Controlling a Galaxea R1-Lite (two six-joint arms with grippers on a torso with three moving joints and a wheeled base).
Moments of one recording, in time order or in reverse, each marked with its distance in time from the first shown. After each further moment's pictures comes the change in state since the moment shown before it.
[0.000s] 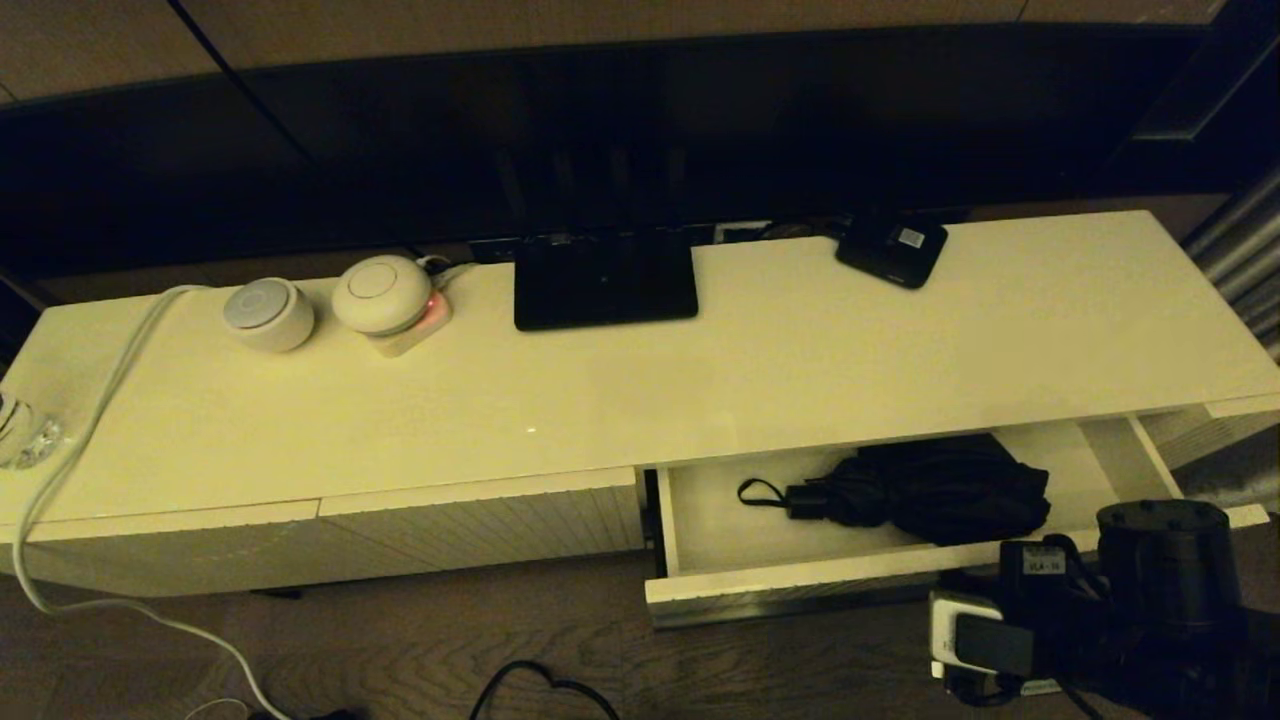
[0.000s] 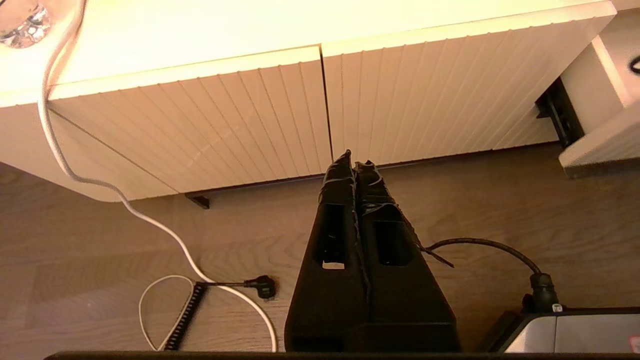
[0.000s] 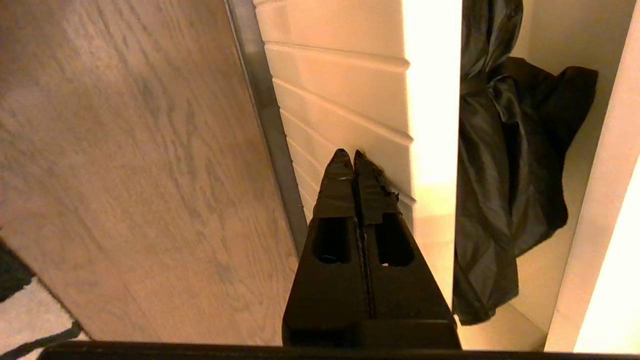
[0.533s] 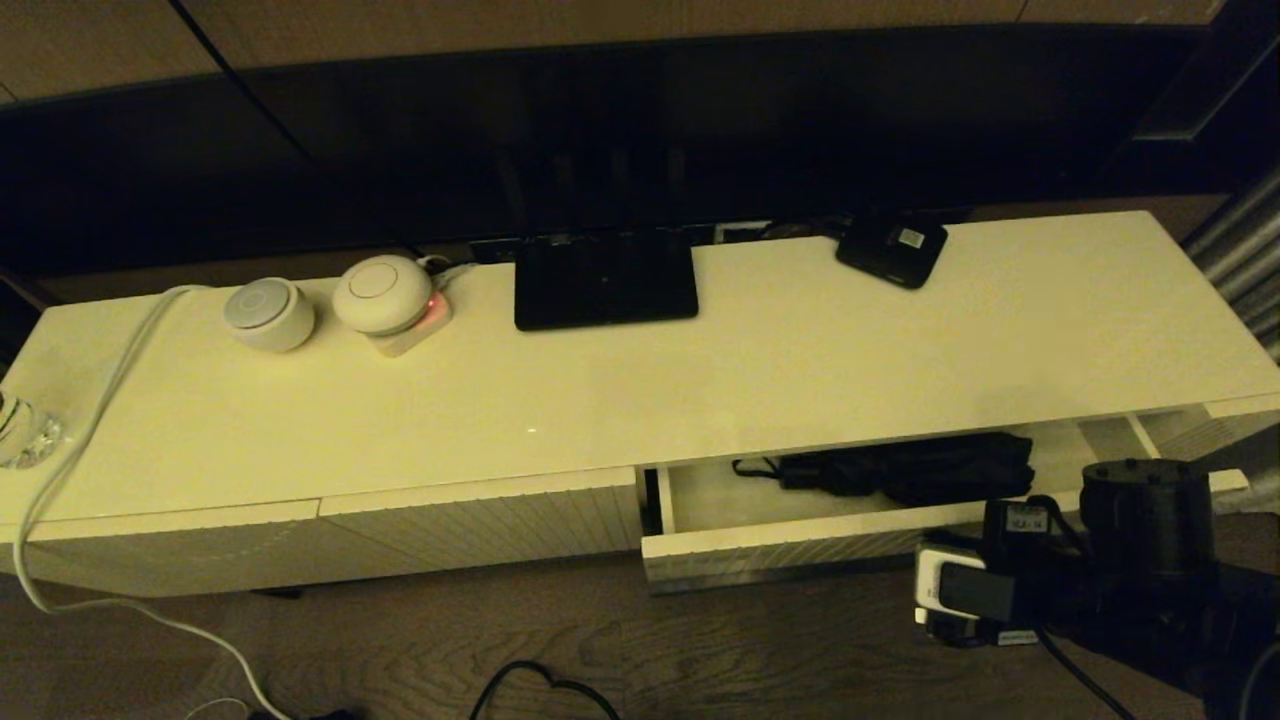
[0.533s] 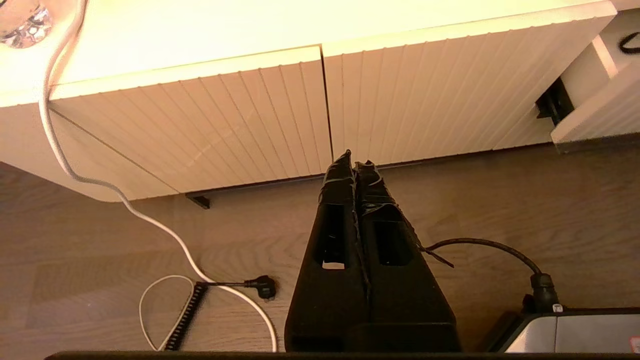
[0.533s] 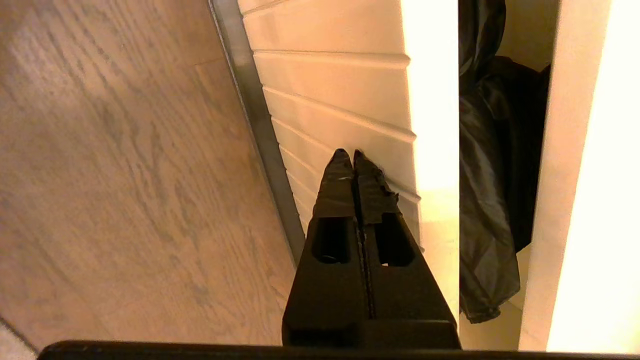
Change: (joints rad) left arm 0.000 0.000 0.000 0.000 0.000 0.000; right arm -0.045 0.037 -0.114 0.002 0.037 0.000
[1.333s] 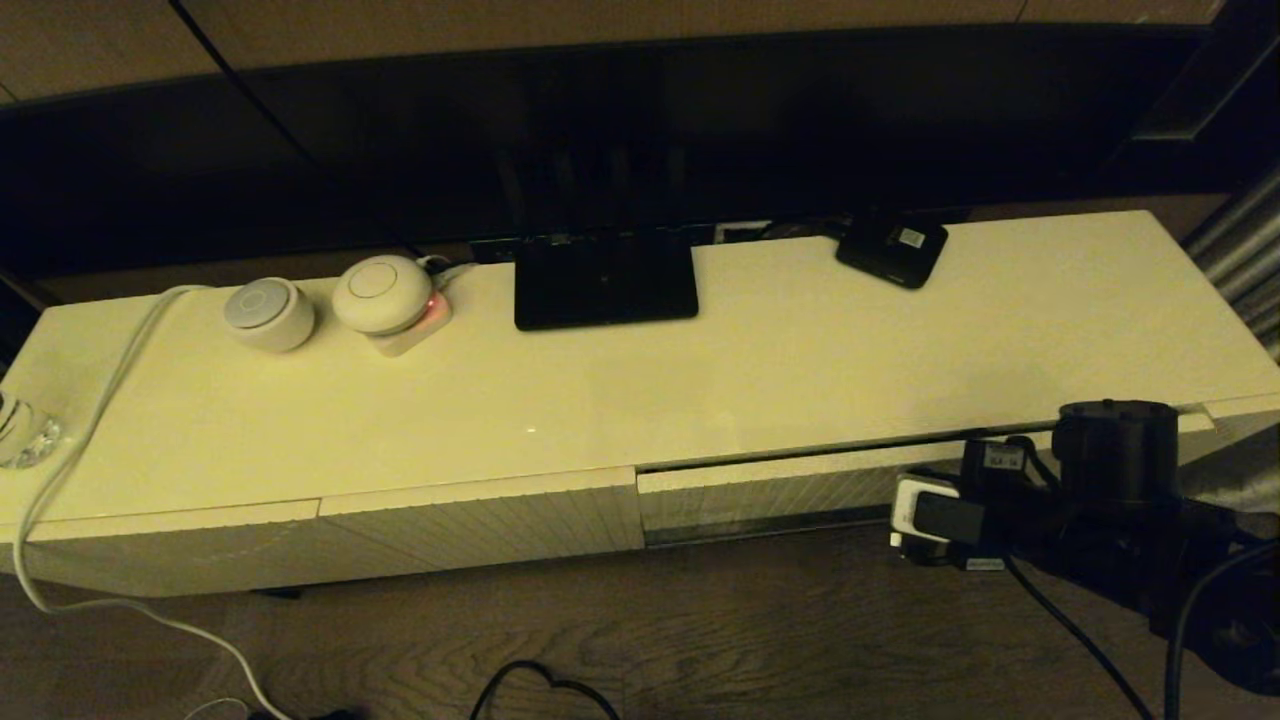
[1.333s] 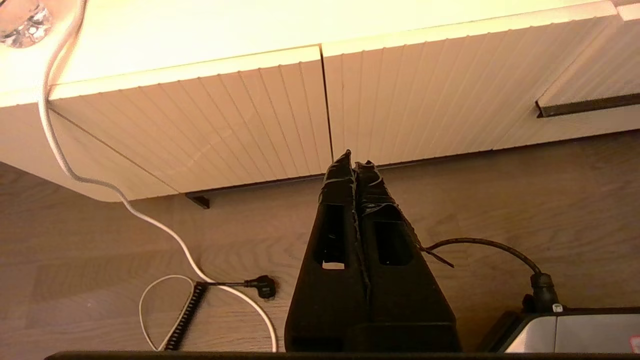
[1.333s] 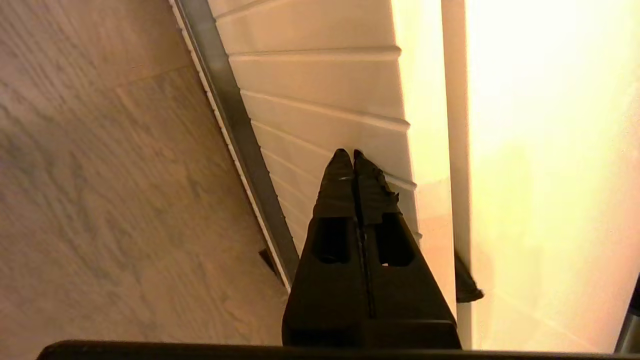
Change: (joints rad) left arm 0.000 0.000 0.000 0.000 0.000 0.000; right arm -0.025 0.059 -0.180 0.023 0.012 -0.007
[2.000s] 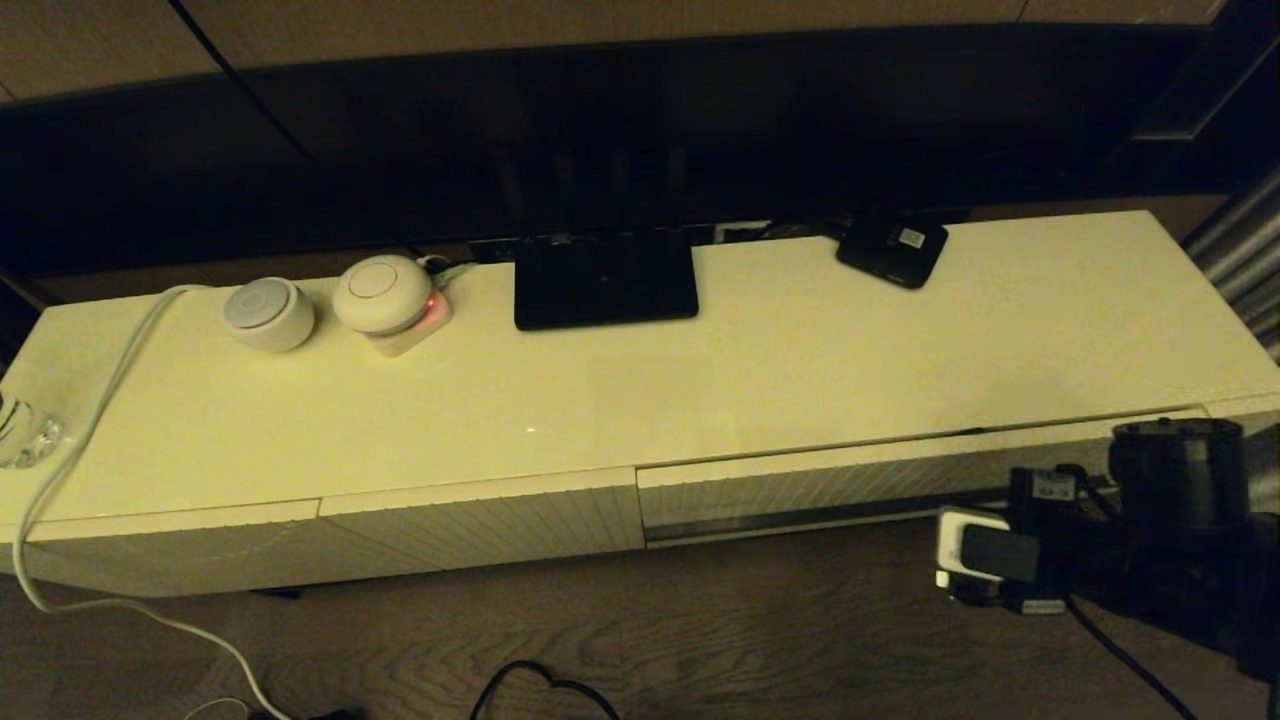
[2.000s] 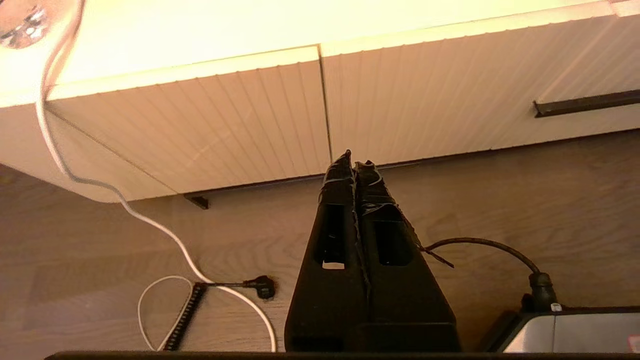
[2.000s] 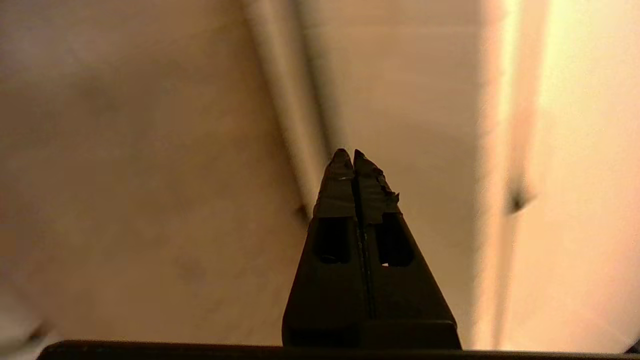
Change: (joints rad) left arm -0.001 0.000 0.000 -0.001 0.000 -0.001; right arm -0.021 -0.162 0.090 0.199 -0.003 -0.014
